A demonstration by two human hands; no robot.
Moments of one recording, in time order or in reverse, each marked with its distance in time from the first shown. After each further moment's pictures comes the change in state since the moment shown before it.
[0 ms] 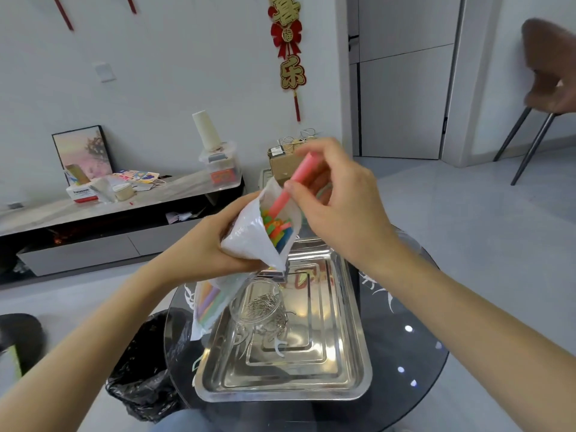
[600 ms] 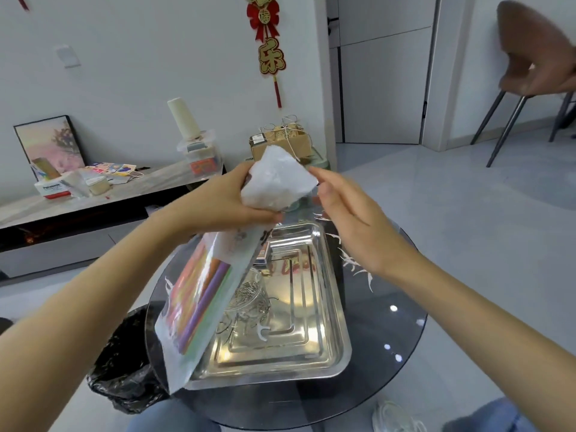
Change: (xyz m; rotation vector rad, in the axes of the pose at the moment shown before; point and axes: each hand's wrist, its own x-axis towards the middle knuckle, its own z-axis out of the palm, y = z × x) left_hand 0.057 0.033 0.010 0.246 -0.074 -0.235; right_hand -0.040 0.046 -0.026 0.134 -0.196 0.268
